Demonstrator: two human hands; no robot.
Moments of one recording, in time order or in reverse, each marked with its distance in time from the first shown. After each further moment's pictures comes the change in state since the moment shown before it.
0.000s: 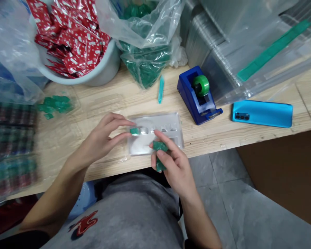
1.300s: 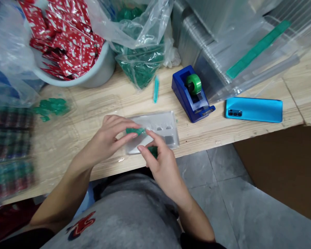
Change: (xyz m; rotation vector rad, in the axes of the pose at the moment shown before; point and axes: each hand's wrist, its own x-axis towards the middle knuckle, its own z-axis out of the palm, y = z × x) left_hand 0.012 0.016 0.013 0.073 -0.075 0.082; right_hand 0.003 0.006 0.012 -0.473 0.049 -0.026
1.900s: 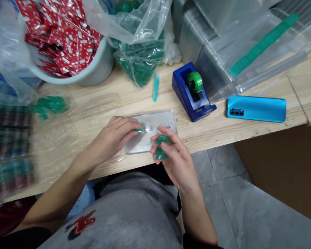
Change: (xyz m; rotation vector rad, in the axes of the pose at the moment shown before) left_hand 0.006 -0.005 0.010 0.117 -0.063 0.062; right_hand 0.003 -0.004 -0.024 0.575 -0.026 0.076
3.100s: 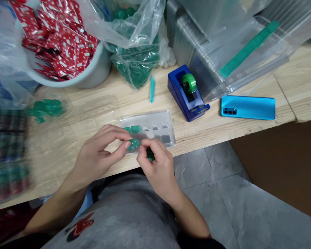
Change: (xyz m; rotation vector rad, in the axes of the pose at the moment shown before) left_hand -0.009 0.043 -0.017 -0.256 0.229 -0.139; right_hand -0.009 0.016 0.025 -0.858 0.143 -0.516
